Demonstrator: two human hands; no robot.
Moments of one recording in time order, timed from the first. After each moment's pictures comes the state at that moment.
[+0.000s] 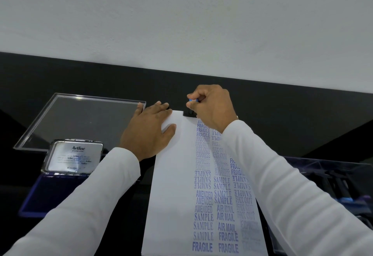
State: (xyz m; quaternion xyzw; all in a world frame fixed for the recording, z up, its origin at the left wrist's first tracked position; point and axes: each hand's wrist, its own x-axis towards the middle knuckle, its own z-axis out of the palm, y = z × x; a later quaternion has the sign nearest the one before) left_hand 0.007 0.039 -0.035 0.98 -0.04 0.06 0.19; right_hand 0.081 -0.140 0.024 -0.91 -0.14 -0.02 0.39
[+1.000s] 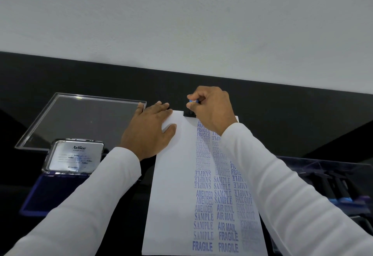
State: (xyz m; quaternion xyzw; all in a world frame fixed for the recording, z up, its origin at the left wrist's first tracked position) left_hand 0.007 0.039 -0.035 0.98 -0.03 0.06 0.18; right_hand 0.079 -0.140 0.020 -0.91 -0.15 -0.02 0.39
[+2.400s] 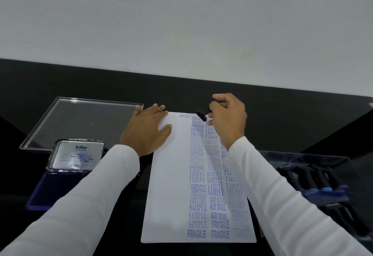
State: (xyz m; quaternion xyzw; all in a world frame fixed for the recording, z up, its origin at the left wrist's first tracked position) left_hand 0.005 0.039 -0.036 0.98 -0.03 0.07 0.19; right_hand 0.045 -0.174 0.021 -0.81 0.07 -0.11 0.57
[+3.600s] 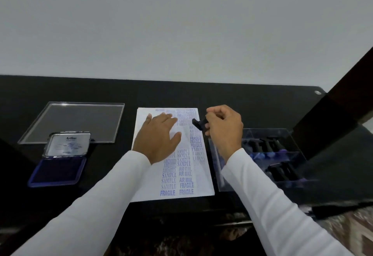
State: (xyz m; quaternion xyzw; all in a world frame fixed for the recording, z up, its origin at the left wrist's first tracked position) left_hand -0.067 -0.070 0.004 0.98 -0.06 0.07 0.18; right_hand -0.058 -0.253 0.052 -0.80 0.09 -0.15 0.57
